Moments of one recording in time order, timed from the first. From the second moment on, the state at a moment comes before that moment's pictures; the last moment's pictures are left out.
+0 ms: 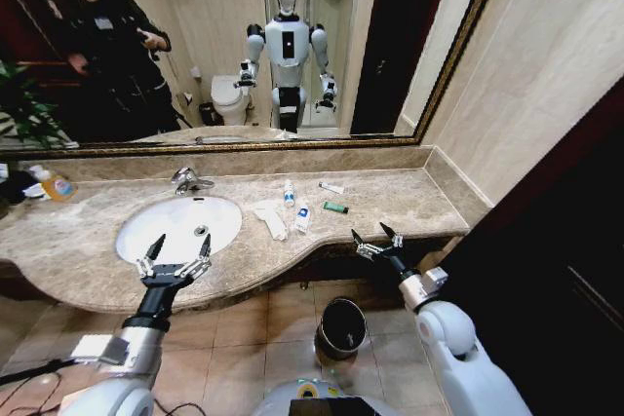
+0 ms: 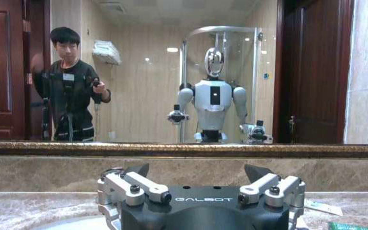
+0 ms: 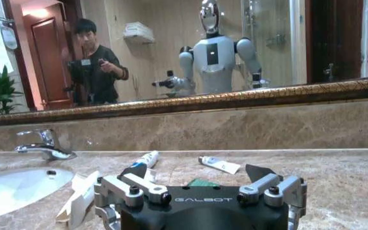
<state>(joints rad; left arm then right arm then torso) 1.84 -1.36 -0.82 -2.47 -0.37 0.04 0.05 -1.40 1.21 0.55 2.06 0.43 -0.14 -0.21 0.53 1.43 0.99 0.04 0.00</state>
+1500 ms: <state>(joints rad) 1.84 -1.36 -0.82 -2.47 -0.37 0.04 0.05 -0.94 1.07 0.42 1.64 0.54 -0.25 -0.44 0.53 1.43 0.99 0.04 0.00</state>
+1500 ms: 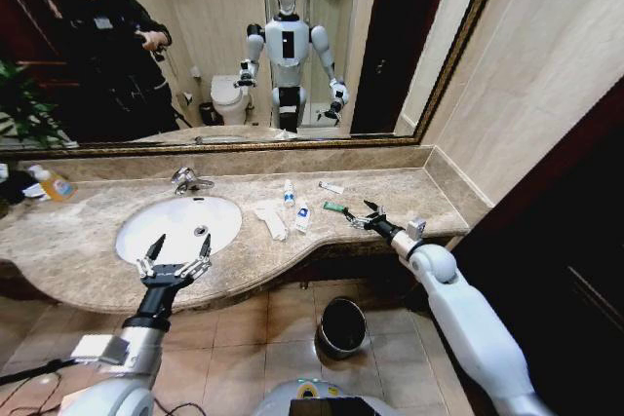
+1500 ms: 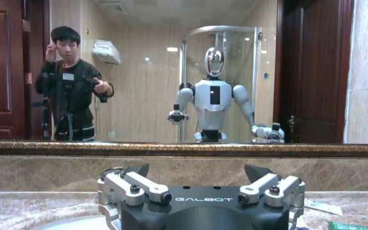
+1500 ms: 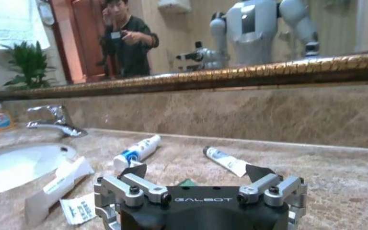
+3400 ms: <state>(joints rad) 1.84 -1.36 -0.82 -2.47 -0.37 0.04 0.05 -0.61 1.08 0.26 1.19 0.31 -0.18 -0.74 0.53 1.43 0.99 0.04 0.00</state>
